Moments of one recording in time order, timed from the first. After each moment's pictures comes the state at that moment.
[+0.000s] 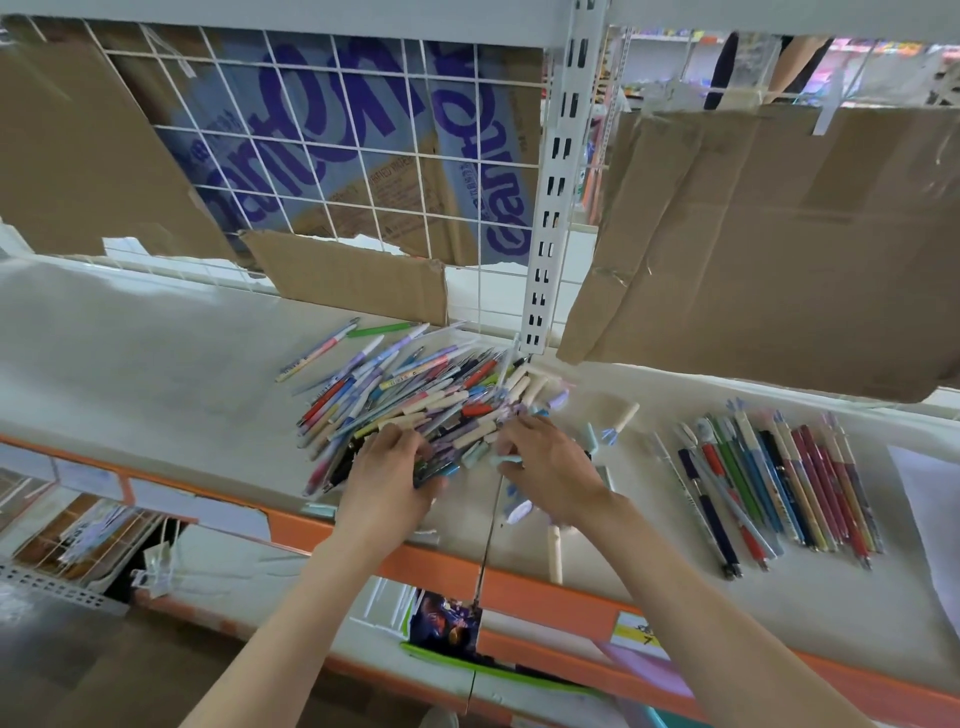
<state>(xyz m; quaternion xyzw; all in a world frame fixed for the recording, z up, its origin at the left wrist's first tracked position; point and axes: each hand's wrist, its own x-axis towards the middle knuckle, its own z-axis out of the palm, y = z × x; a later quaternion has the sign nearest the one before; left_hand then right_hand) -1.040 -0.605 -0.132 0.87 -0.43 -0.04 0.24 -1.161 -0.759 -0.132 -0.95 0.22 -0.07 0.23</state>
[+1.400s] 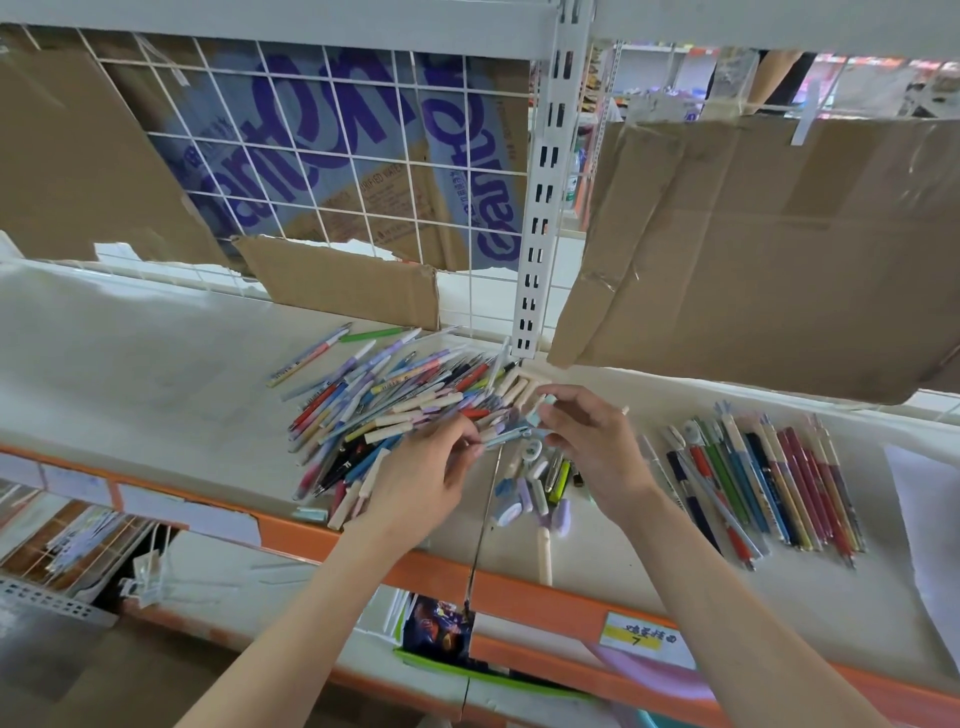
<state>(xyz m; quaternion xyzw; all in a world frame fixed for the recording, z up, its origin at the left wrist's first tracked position) -1.062 -0.628 -0.109 0.77 -0.54 -0.03 0.35 -1.188 -0.773 -0.105 -0.57 0.29 -0.29 0.71</state>
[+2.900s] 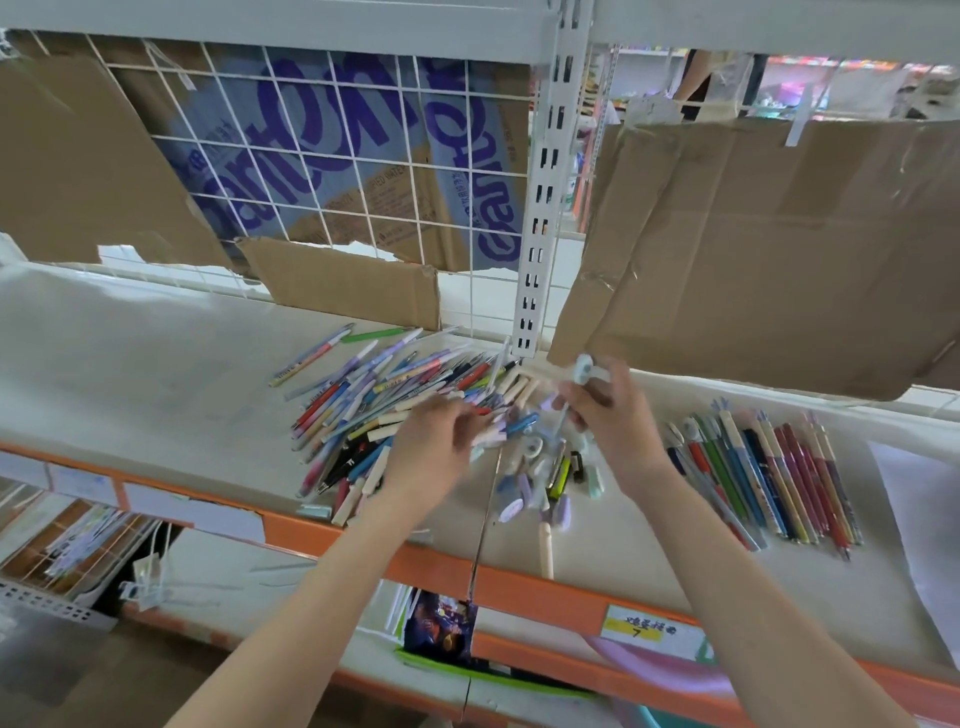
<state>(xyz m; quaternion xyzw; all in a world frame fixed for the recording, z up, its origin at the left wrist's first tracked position) -1.055 -0.652 -0.108 0.83 -0.46 -0.07 0.31 -1.195 -0.781 -0.083 -0.68 0.32 -0.31 0.58</state>
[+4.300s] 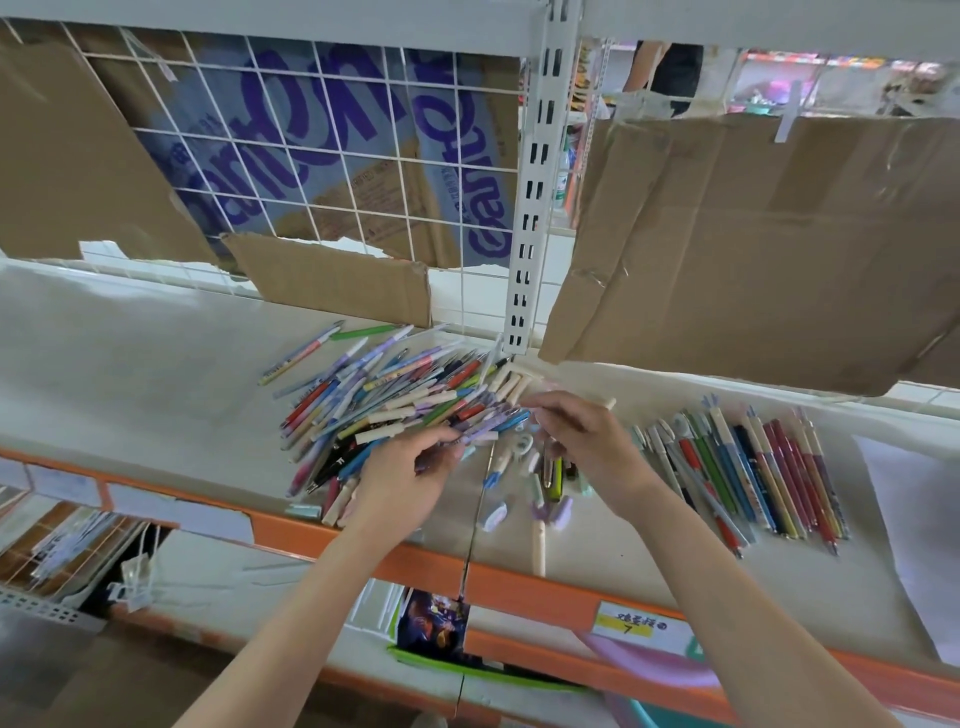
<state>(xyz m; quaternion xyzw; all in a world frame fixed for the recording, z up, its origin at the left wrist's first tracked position) -1.060 -0.620 -0.118 0.78 -0.42 -0.12 0.44 -1.202 -0.772 -0.096 -0.71 0.28 -0.21 0.61</state>
